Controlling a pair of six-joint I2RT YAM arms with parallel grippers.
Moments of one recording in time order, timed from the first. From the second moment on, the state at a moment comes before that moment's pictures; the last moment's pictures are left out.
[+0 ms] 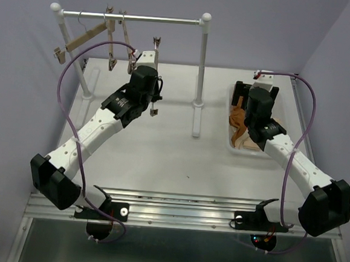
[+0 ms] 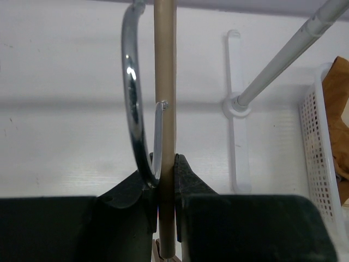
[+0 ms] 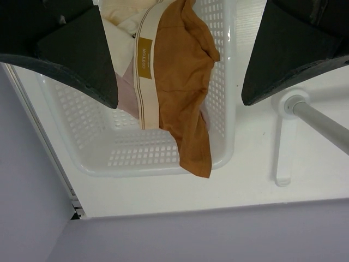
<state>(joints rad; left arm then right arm) -0.60 1.32 1.34 -0.48 -0.42 -0.39 0.40 1.28 1.01 0.06 0.61 0.07</state>
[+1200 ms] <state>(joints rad) -0.43 1.80 2.08 -0.52 -0.45 -0.10 0.40 1.27 1.01 0.08 0.61 0.06</state>
